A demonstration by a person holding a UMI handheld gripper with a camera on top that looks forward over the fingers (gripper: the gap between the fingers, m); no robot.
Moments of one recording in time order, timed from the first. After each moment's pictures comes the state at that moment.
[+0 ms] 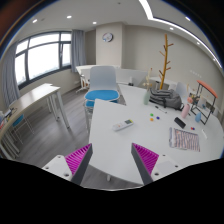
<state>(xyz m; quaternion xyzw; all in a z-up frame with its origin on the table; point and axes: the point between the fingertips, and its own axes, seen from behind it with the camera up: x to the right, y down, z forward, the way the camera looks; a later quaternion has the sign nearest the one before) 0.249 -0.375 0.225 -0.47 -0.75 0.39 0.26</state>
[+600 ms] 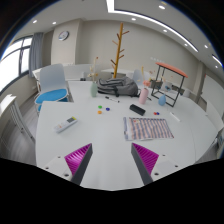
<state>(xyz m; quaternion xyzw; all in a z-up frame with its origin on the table) 0.132 -0.175 0.163 -0.61 -0.64 0.29 0.36</state>
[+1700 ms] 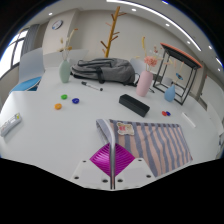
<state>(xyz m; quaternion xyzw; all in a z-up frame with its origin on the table) -0.135 -0.042 -0.024 -0.62 -0.64 0.24 0.38</state>
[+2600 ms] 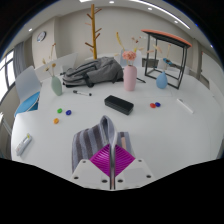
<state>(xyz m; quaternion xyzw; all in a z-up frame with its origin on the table) -0.106 0.007 0.033 -0.68 -0.61 0.28 0.29</state>
